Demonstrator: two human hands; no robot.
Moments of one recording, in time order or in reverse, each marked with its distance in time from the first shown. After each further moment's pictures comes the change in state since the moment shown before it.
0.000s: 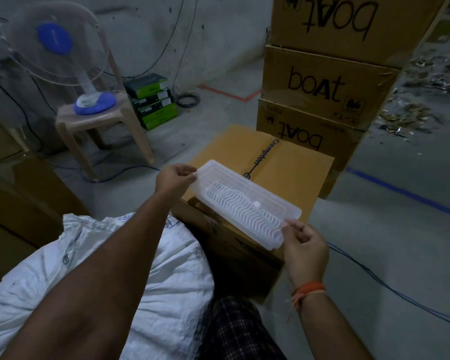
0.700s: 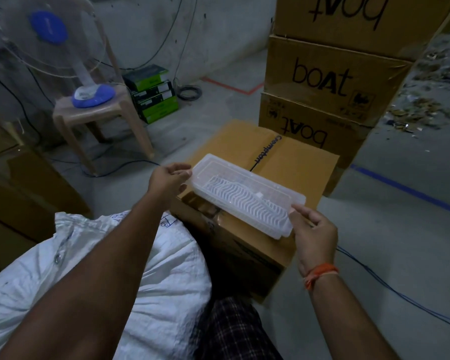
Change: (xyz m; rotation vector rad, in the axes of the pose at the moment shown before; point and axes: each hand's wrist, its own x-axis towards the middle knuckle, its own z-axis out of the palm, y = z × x) left_hand 0.006 -0.010 0.003 -0.401 -0.056 -0.184; right_hand 0.048 -0.012 0.003 0.090 -0.087 0.044
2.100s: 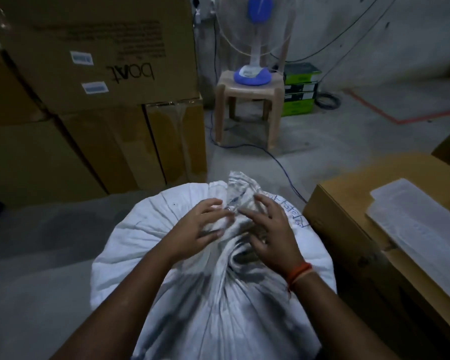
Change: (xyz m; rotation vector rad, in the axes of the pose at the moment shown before) left_hand -0.169 -0.156 -0.296 0.678 0.029 0.354; right_hand -0.198 0.065 0.285 -0.499 -1.122 -1.037
